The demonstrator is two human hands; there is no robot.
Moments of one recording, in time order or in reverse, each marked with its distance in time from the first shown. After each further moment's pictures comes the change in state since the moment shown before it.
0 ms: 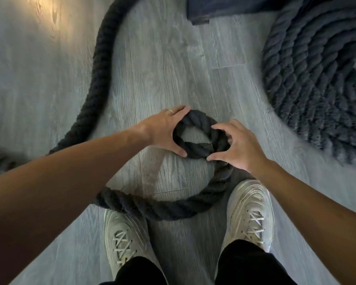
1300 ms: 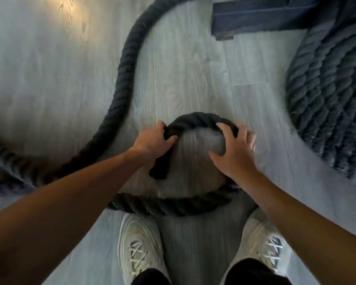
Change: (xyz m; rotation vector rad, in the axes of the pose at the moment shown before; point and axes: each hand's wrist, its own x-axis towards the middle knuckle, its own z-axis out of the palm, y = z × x) left_hand -0.029 -0.046 0.005 -0.268 0.209 -0.537; right_hand 0.042 -0.050 0.039 -0.255 0.069 0.188
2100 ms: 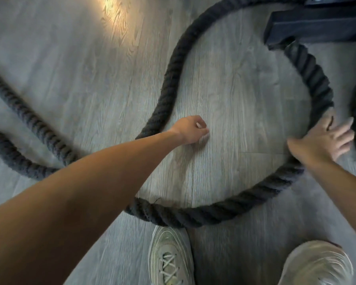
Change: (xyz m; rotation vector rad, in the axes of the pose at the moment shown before) left_hand 0.050 -0.029 -0.033 -0.323 -0.071 -0.005; right_hand 0.083 0.013 -0.037 -0.059 0.113 0.448
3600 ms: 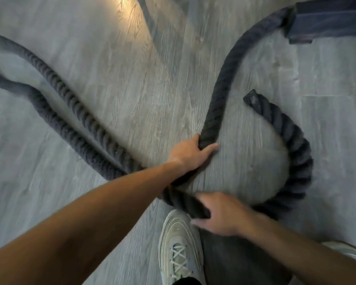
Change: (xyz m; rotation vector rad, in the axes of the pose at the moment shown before) left_hand -0.068 -0.040 0.037 0.077 0.088 -0.096; right_hand -0.205 -0.044 0.056 -0.084 -0.899 -1.060
